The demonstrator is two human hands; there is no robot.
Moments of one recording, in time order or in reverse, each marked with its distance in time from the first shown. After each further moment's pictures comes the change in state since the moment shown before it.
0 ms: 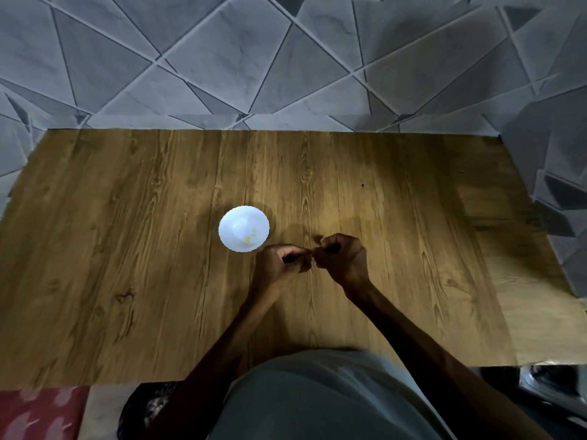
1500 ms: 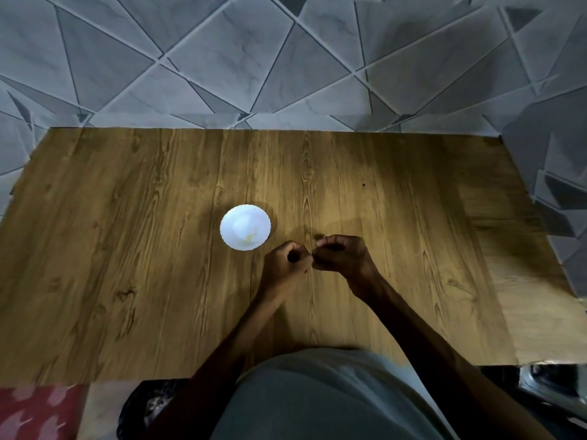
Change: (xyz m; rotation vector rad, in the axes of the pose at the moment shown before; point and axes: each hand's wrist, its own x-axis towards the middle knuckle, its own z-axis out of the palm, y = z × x) left_hand -0.004 0.003 0.011 0.125 0.059 -0.051; right_hand 0.000 0.002 -0.017 0.340 -0.322 0.024
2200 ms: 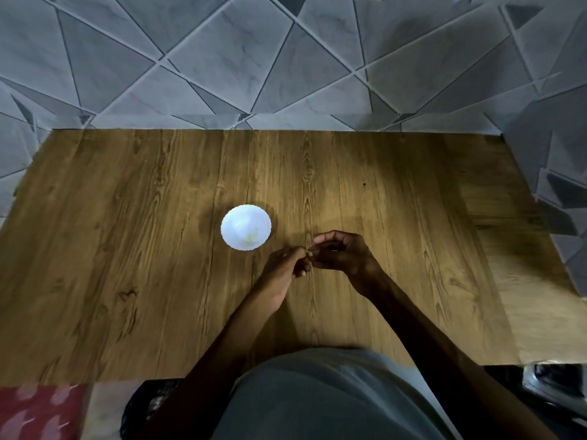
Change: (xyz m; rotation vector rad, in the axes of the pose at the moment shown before) left_hand 0.003 0.005 -0.003 -0.559 -0.108 -0.409; right_hand 0.006 -0.004 -0.006 0.034 -0.096 0.033
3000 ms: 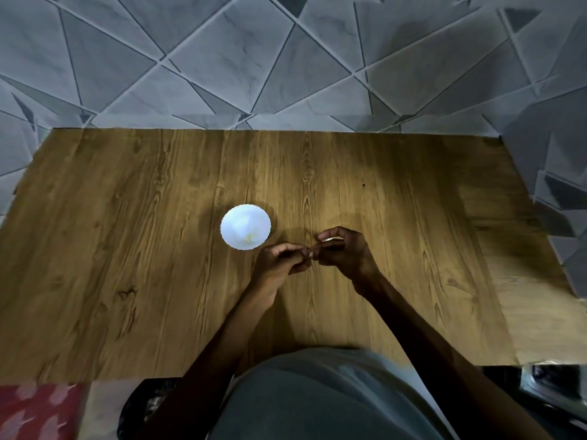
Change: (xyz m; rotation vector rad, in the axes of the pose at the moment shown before) left_hand 0.004 -0.003 -0.010 0.063 0.008 0.164; right_hand 0.002 0.000 0.004 -0.173 0.162 -0.040
